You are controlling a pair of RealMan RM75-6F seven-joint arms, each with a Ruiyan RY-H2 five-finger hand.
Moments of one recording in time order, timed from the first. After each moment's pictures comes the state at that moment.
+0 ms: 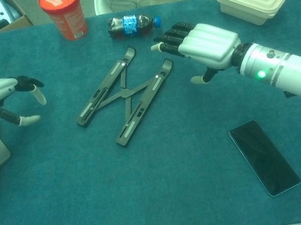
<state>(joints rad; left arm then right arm) -0.65 -1.23 0.02 -1.43 1.41 0.77 -0.15 0.76 -1.58 0.05 -1.29 -1.53 0.96 -0.29</state>
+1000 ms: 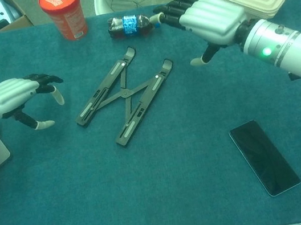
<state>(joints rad) -0.67 -1.33 0.04 -1.38 1.46 0.82 -0.10 0.76 -1.49 0.12 -1.41 -1.45 0.98 -0.29</state>
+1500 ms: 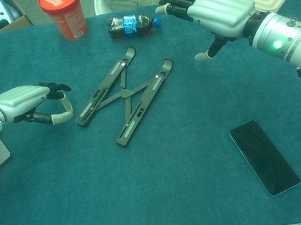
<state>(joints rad) -0.70 -1.32 0.01 -1.52 1.26 0.72 0.07 0.75 -1.46 0.11 -1.41 -1.48 1.01 -0.19</state>
